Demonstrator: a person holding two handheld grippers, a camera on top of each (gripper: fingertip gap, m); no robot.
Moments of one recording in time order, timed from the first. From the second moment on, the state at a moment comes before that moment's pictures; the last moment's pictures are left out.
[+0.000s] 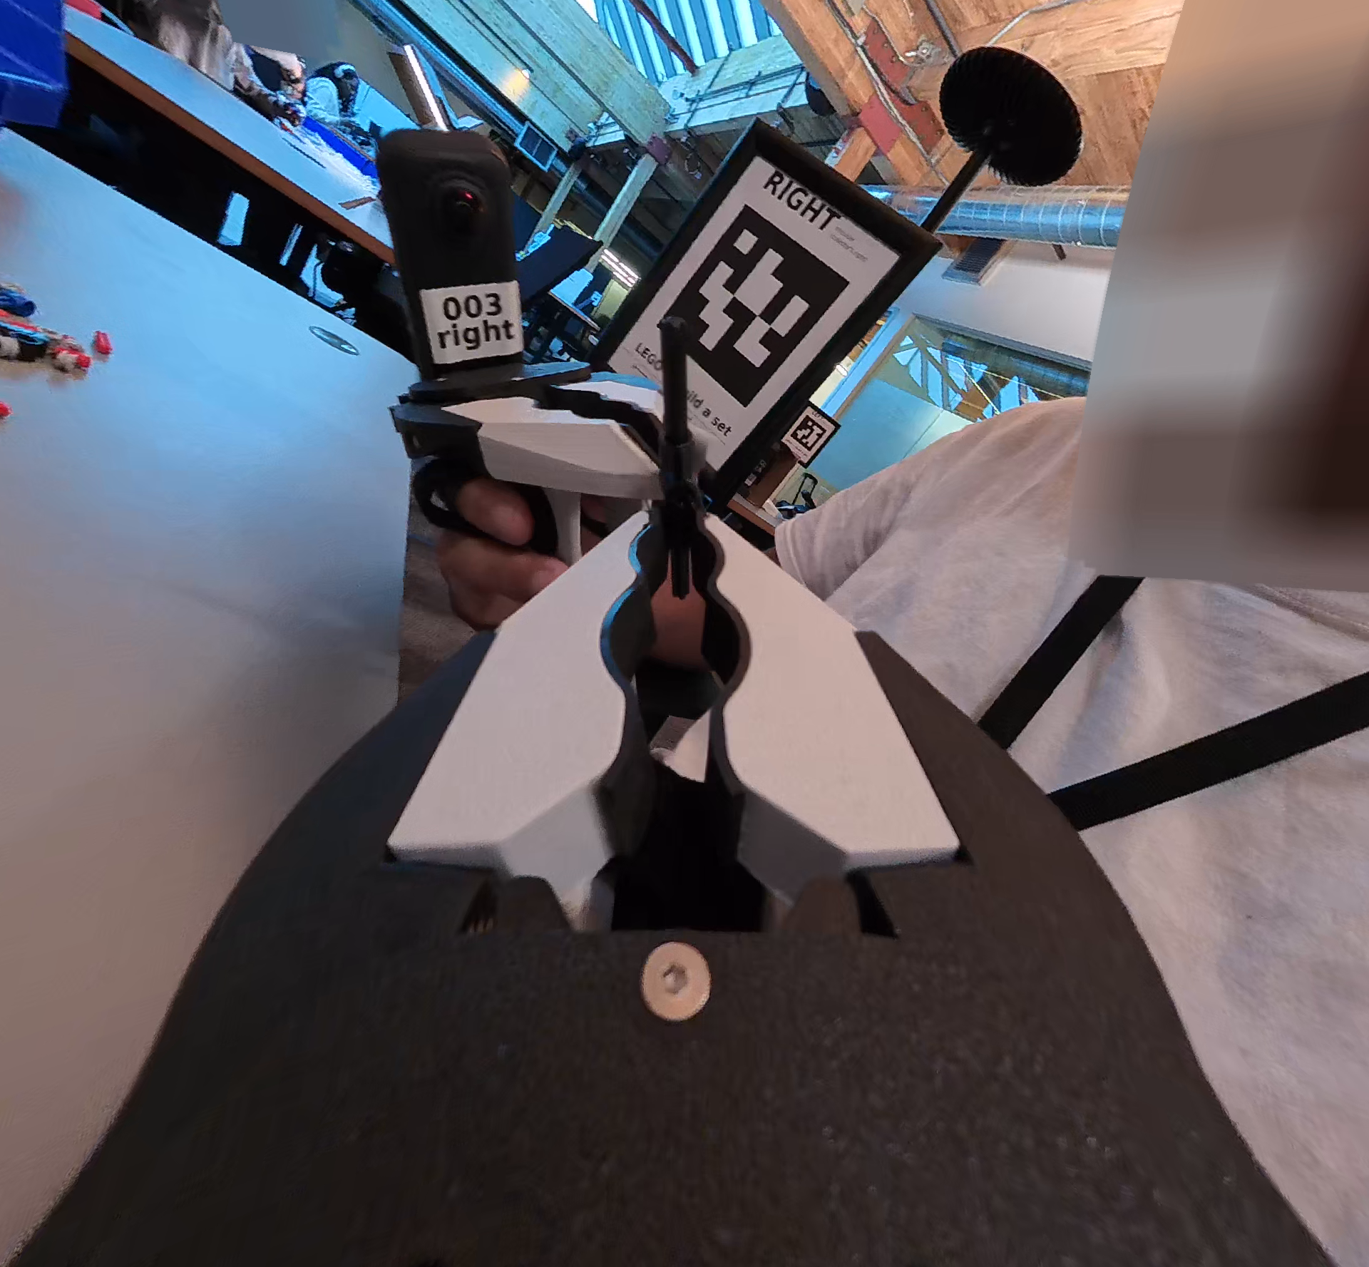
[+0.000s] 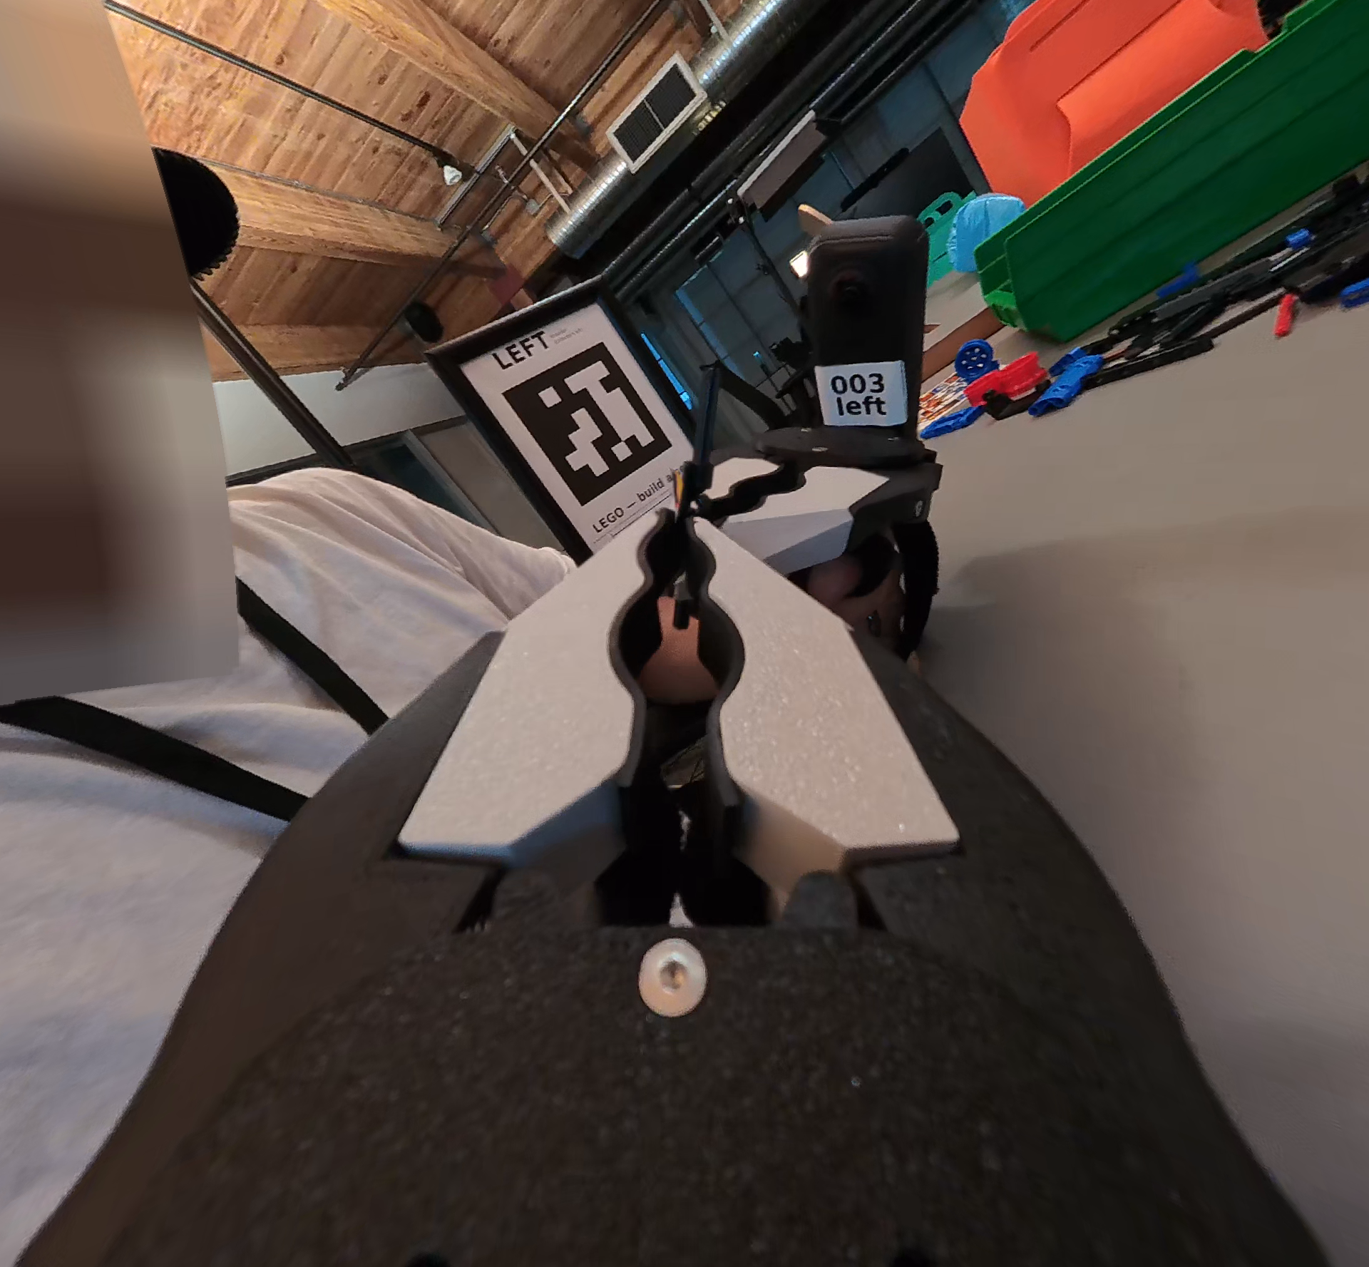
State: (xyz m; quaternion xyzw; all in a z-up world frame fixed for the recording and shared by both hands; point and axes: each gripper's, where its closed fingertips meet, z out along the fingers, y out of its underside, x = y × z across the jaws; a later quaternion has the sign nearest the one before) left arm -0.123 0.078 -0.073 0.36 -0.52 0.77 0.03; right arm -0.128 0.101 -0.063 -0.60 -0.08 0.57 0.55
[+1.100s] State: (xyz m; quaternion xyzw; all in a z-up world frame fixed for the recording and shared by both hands) left arm -0.109 0.092 -0.086 0.45 -0.44 0.77 0.10; right arm -0.112 0.116 -0.078 -0.62 -0.01 0.57 0.55
